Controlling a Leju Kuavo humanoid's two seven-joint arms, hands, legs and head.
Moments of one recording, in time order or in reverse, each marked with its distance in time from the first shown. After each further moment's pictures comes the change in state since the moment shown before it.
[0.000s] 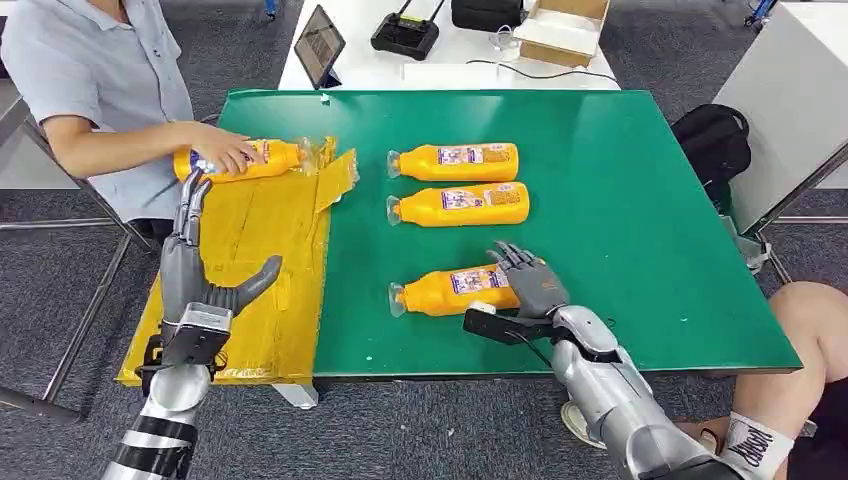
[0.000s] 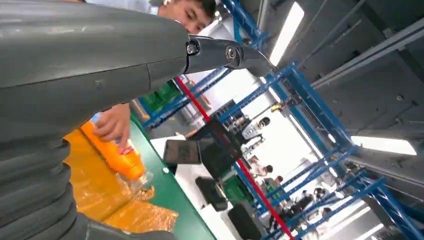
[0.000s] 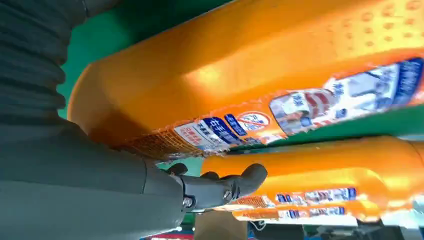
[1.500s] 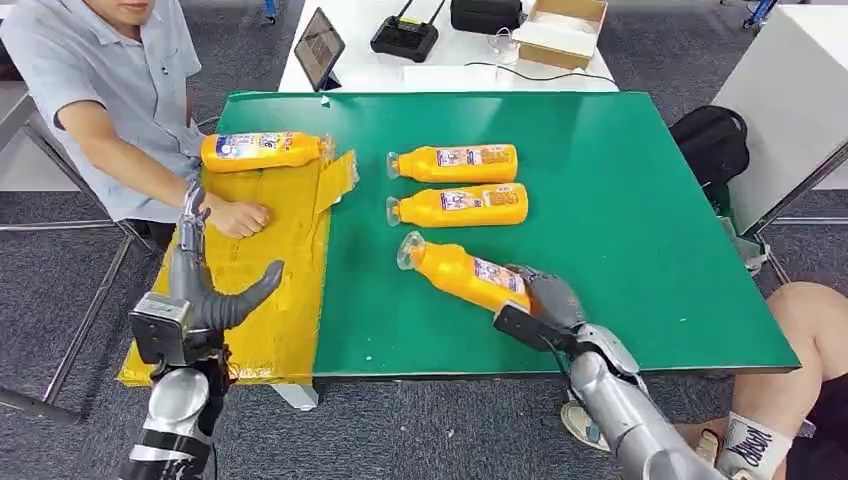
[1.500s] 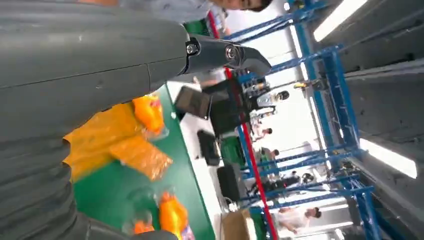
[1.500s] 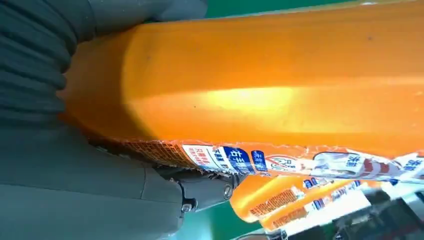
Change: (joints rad) left arm 0.060 -0.060 0.002 -0.045 0.313 -0.118 0.070; right arm 0.135 -0.042 -0.092 -0.119 -0.351 0.075 -0.158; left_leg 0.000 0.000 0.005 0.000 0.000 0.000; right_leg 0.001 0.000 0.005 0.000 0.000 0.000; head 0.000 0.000
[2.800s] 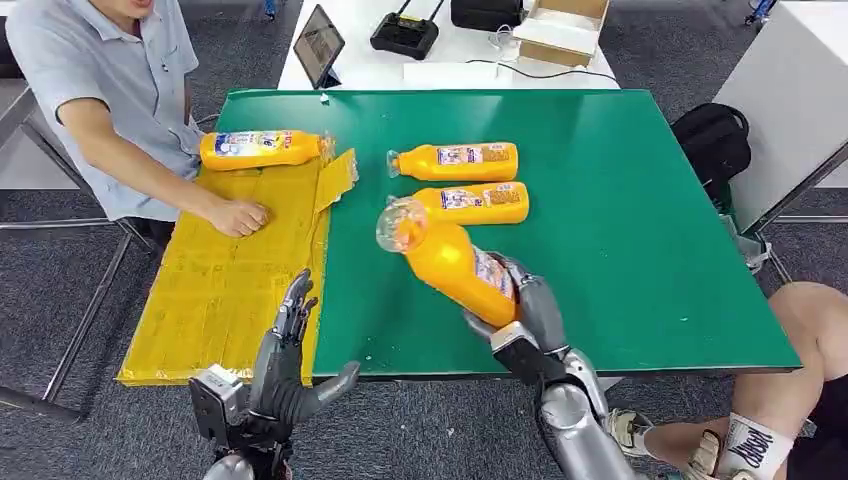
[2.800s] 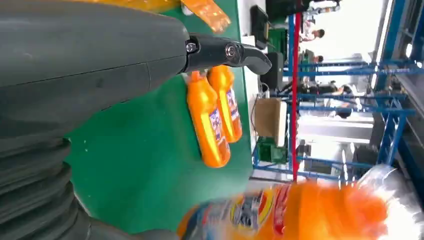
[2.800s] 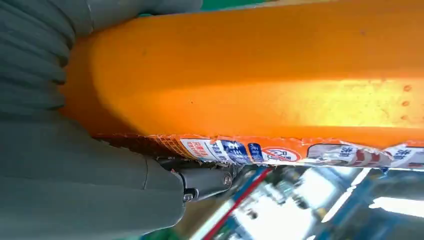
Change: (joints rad) left arm 0.257 -0.070 -0.198 -0.064 0.137 -0.220 0.079; right arm 0.241 0.197 -0.046 -0.507 -0.158 -0.035 -0.126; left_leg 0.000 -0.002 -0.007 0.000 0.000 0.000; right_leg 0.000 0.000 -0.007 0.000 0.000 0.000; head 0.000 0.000
